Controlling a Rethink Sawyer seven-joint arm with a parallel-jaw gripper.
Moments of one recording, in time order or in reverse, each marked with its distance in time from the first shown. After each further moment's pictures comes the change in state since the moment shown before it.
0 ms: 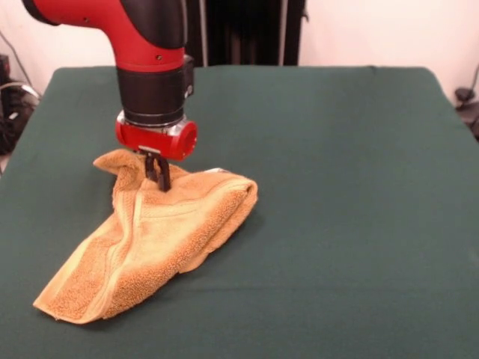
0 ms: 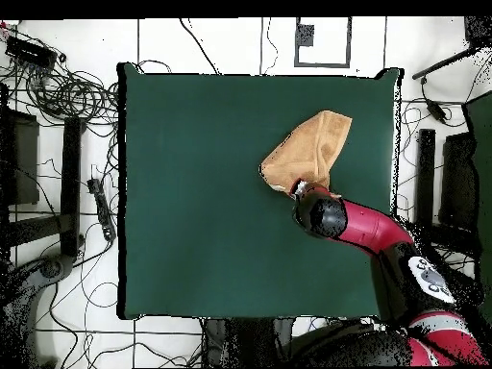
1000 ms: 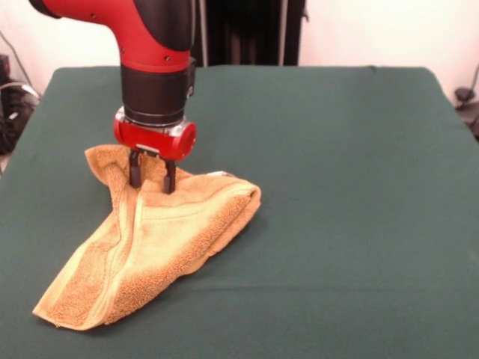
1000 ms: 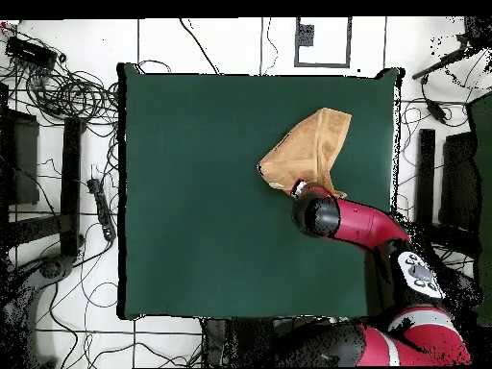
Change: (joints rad) arm 0.080 0.008 -0.088 -0.036 -0.007 -0.002 0.000
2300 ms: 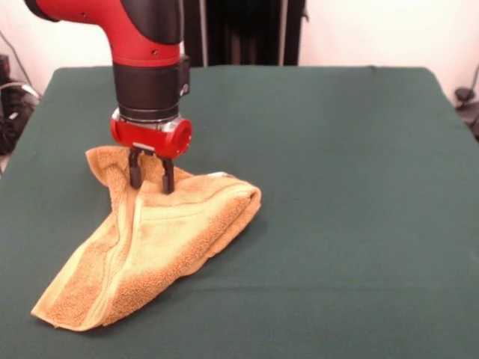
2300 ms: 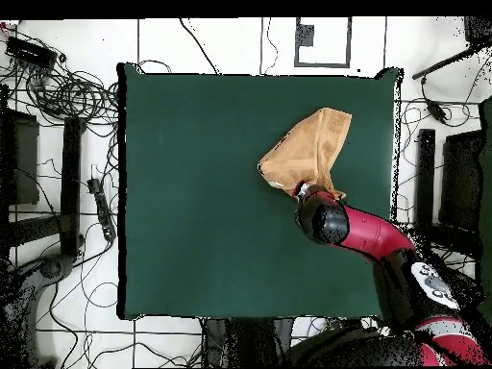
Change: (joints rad) arm -0.105 -0.014 0.093 0.070 -0.001 -0.075 0.000
